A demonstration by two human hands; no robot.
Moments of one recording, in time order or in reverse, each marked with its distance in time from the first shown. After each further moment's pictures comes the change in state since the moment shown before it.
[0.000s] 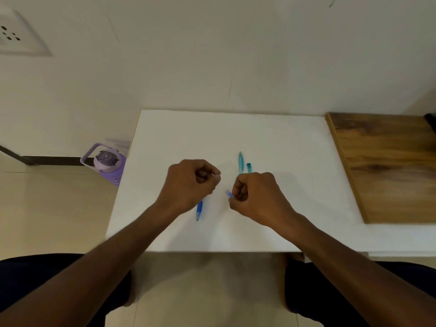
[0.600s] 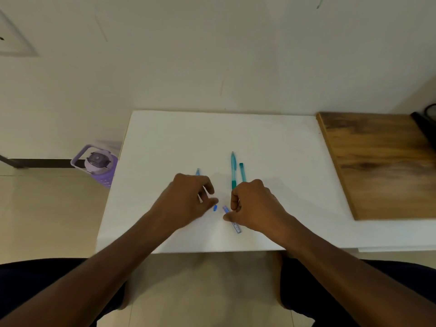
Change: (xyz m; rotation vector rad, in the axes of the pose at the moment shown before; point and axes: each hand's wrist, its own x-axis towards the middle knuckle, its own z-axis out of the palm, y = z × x) left_hand -0.006 -0.011 0.013 0.439 -0.180 0.108; right_hand 0.000 0.007 0.011 -0.281 -0.193 0.133
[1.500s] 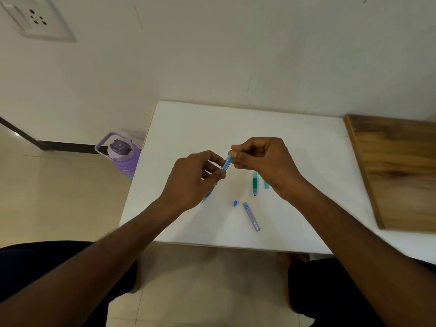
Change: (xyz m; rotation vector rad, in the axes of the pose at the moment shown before) left_hand -0.009 -0.004 -0.032 -0.307 0.183 -0.086; right_hand 0.035 -0.026 -0.046 1.009 0.147 -0.257
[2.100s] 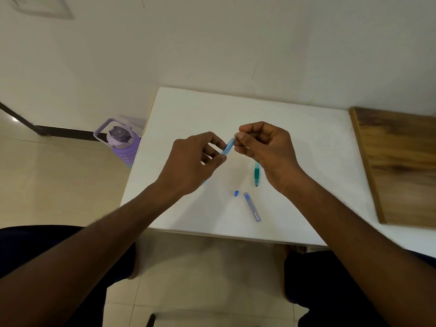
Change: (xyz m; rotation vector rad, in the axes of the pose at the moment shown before) left_hand 0.002 -0.004 -0.006 -0.015 0.074 0.102; right_hand 0.001 0.008 0.012 0.206 0.136 0.018
